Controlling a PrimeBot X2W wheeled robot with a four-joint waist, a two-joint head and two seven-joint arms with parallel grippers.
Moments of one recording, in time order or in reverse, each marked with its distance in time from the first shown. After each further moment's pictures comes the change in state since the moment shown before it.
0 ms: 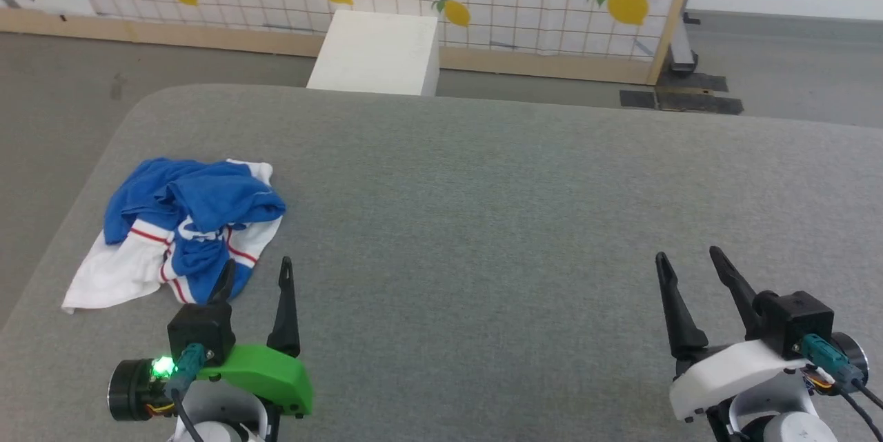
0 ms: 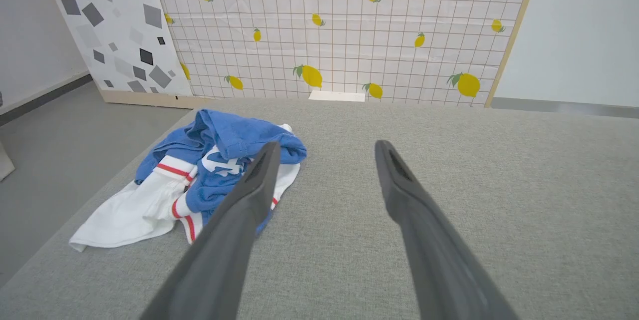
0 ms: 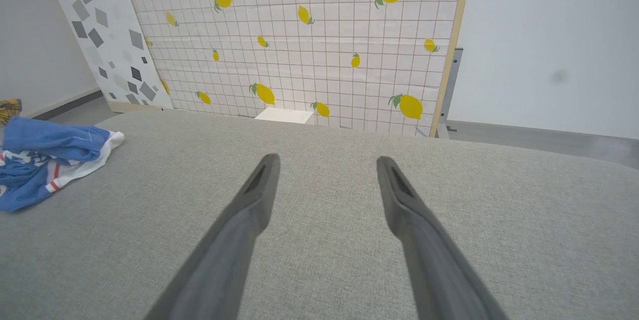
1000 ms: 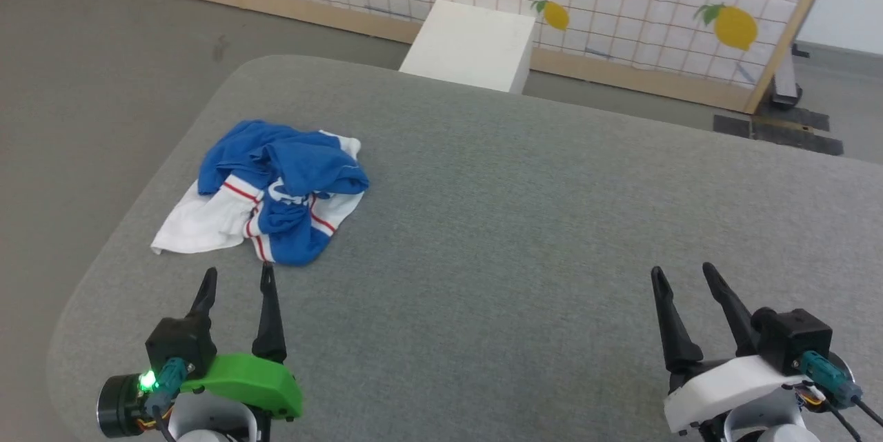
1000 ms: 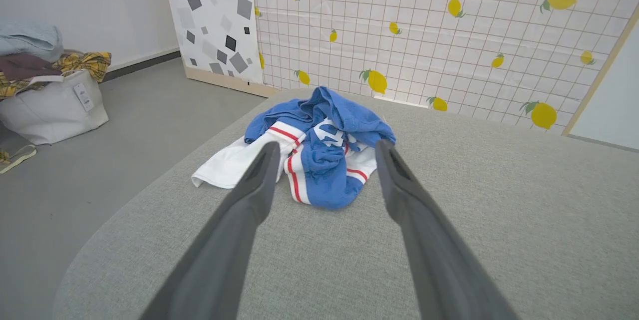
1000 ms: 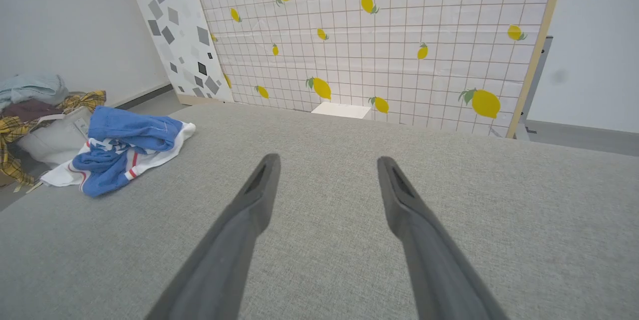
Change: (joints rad) left arm 0.012 0.000 0.024 0.022 -0.052 0.022 -0.062; right arm 0.014 0.000 0.015 0.058 0.066 0.000 -0.061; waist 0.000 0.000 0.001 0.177
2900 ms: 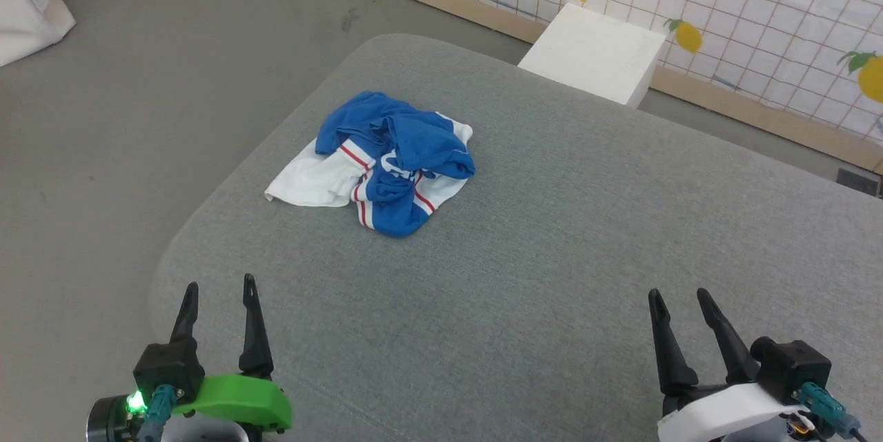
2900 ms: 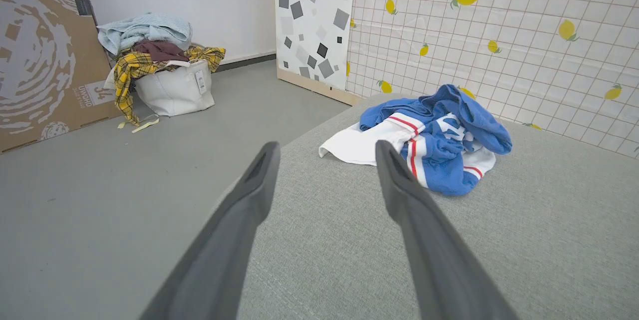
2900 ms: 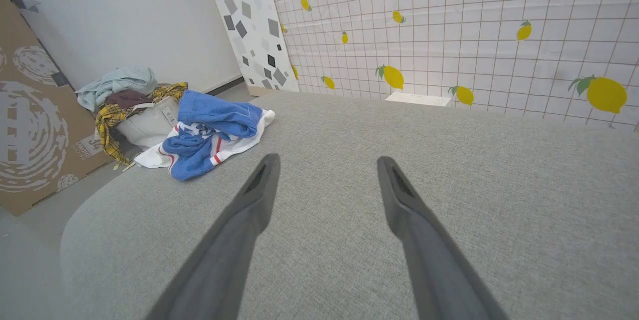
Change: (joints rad) left arm 0.020 0.000 0.026 0.052 -0.002 0.022 -0.116; right arm 0.024 0.000 0.025 0.093 0.088 0.000 -0.119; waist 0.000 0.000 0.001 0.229
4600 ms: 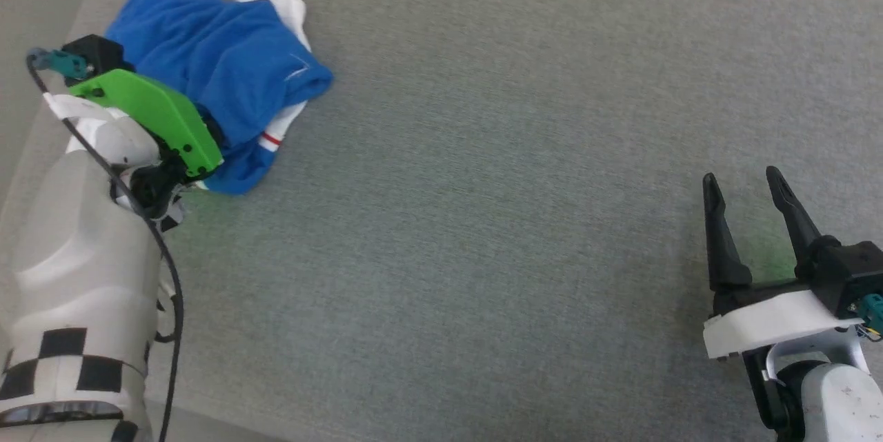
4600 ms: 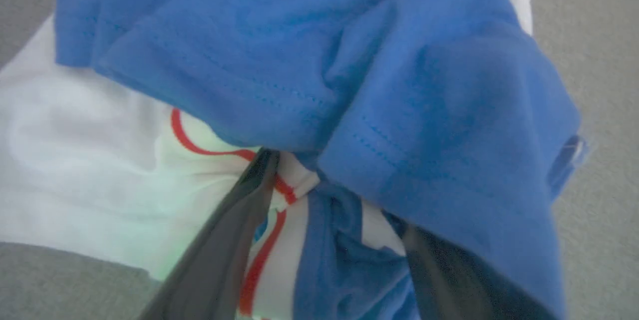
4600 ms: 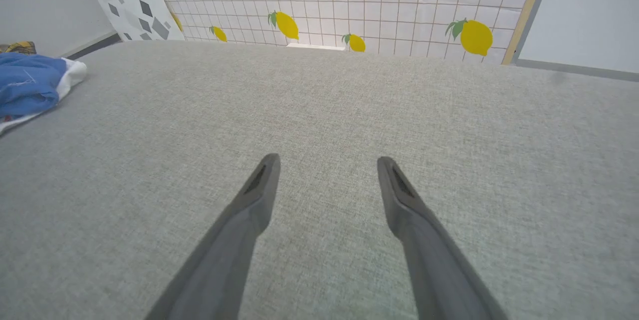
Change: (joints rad) left arm -0.909 0.222 -0.091 0.799 -0.483 -0.154 0.676; right arm -0.126 0.001 -0.100 -0.286 -0.217 0.000 0.168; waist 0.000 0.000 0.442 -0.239
